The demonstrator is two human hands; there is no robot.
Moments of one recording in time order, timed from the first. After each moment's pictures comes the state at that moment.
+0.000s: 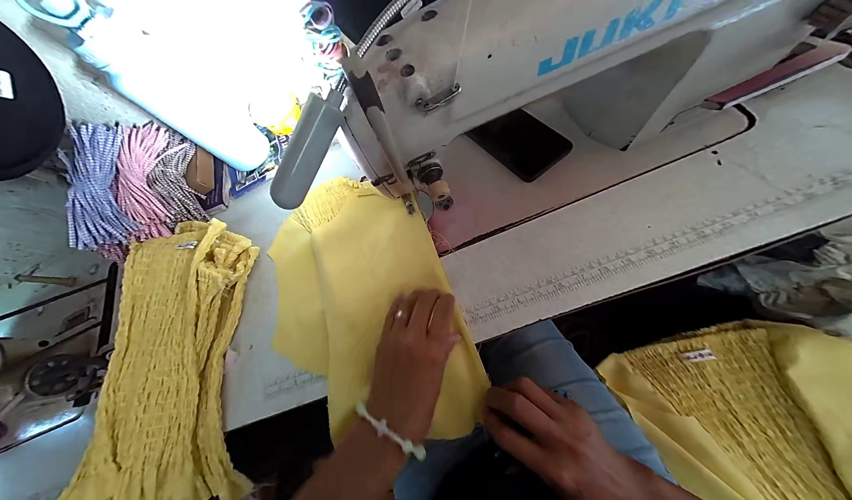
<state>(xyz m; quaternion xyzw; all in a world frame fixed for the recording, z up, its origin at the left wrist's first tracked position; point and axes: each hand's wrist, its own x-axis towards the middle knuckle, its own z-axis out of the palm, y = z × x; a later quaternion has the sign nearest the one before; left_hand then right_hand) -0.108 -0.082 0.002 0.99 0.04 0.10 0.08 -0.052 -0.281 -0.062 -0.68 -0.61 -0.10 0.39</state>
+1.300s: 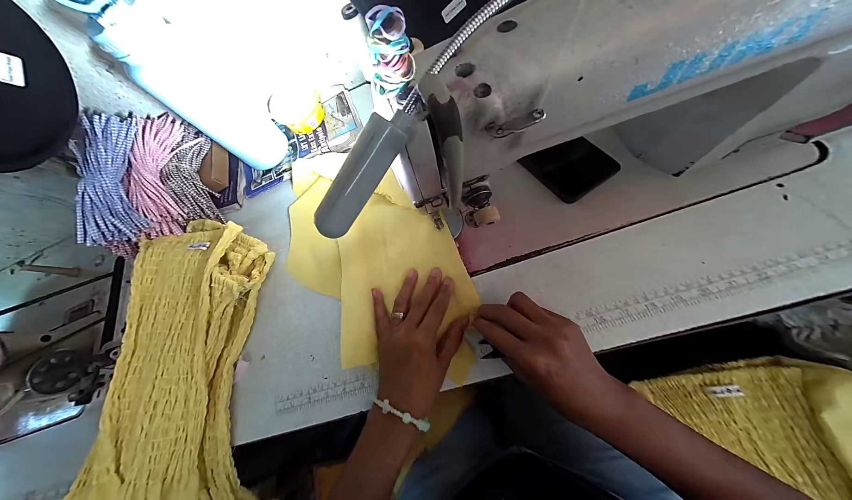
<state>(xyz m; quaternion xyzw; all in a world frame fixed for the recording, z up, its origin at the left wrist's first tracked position) -0.100 -0.047 -0.033 0.97 0.16 0.18 0.10 0.021 -0.199 -0.049 -0.73 -0.58 -0.13 0.34</state>
